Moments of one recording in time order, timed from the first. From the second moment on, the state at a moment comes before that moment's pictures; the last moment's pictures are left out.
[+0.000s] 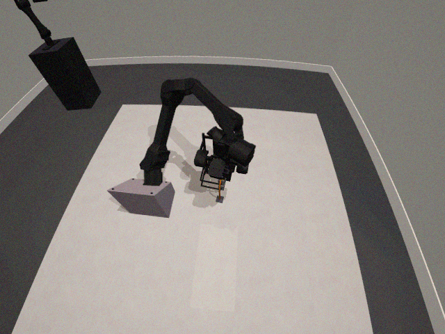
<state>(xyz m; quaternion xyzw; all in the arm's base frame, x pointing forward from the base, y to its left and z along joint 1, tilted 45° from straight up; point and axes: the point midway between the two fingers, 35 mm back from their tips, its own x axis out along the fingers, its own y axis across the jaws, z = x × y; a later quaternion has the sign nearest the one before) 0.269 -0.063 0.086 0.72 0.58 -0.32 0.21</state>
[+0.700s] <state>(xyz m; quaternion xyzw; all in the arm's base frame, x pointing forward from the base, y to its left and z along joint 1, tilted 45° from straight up) 0.263 -0.082 0.067 0.72 0.58 -0.31 0.21</state>
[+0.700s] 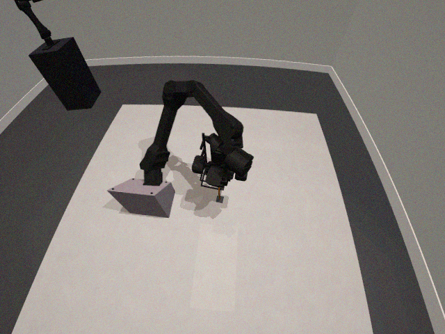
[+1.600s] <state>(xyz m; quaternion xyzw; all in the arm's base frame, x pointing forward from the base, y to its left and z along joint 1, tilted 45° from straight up) 0.257 -0.095 0.060 0.72 0.58 -0.32 0.22</state>
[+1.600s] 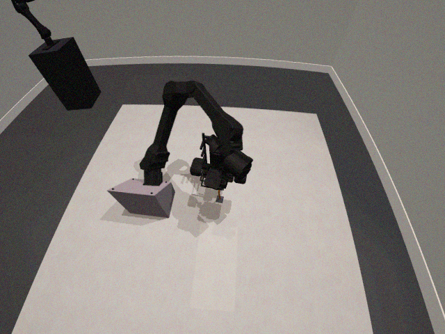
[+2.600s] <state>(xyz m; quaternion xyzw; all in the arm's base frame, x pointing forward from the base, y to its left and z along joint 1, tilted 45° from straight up) 0.264 -0.079 0.084 0.72 0.58 -0.32 0.21</state>
